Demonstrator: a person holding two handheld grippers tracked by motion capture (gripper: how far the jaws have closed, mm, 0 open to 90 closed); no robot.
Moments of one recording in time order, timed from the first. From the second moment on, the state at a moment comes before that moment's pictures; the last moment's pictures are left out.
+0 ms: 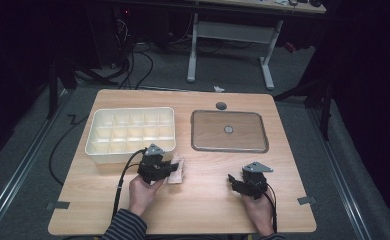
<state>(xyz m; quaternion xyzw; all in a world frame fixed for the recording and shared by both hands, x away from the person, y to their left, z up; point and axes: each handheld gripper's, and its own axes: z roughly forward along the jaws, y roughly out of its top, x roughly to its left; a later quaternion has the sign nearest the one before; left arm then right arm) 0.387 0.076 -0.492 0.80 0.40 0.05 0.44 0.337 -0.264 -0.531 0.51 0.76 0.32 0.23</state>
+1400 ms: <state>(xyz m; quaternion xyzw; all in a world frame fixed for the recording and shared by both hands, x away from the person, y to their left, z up) 0.377 0.138 -0.472 0.77 0.44 0.06 0.47 0.338 -0.264 -0.531 0.51 0.76 0.32 0.23</state>
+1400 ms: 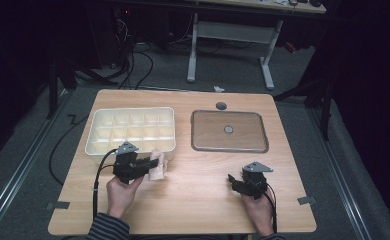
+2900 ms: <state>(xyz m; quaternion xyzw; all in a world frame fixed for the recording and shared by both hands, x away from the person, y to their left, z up) 0.383 0.192 -0.459 0.74 0.47 0.08 0.47 0.338 -0.264 -0.532 0.51 0.76 0.32 0.23</state>
